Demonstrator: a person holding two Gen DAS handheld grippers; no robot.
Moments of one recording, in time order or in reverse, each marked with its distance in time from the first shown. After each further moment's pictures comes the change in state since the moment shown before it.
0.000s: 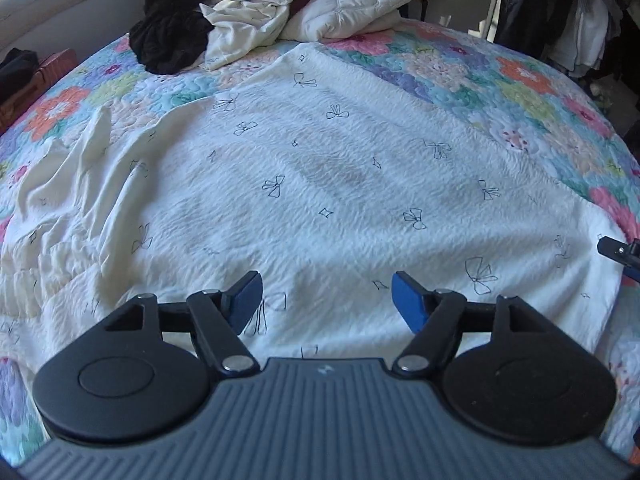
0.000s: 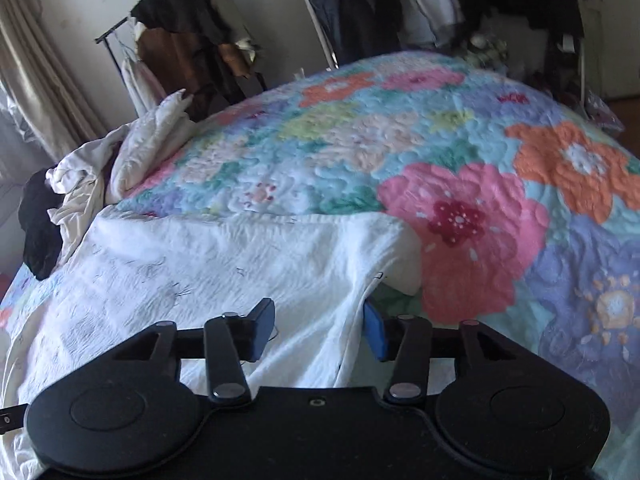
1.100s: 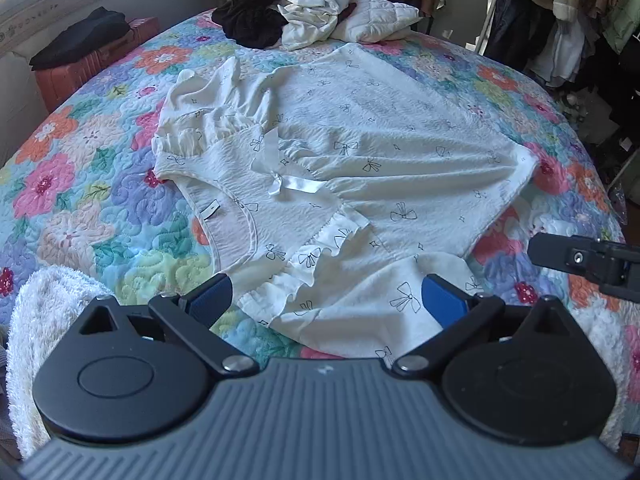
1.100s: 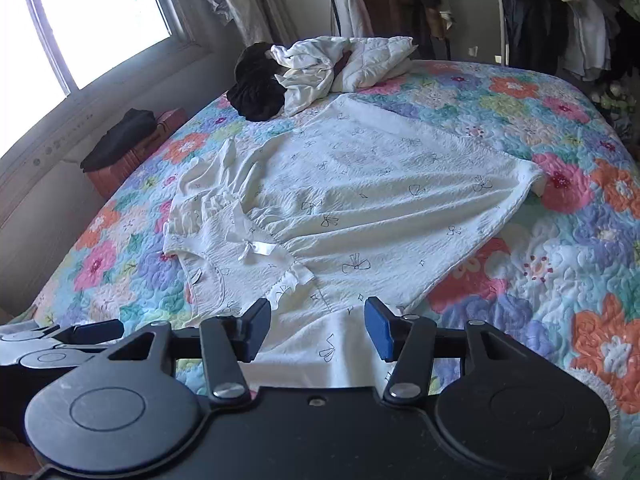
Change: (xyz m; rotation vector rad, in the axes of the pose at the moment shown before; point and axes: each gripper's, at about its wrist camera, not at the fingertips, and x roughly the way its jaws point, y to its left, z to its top) left arm -0.262 0.096 -0.150 -0.040 0.016 -0.044; right arm -0.307 0.152 -0.116 -0.377 0.241 0.255
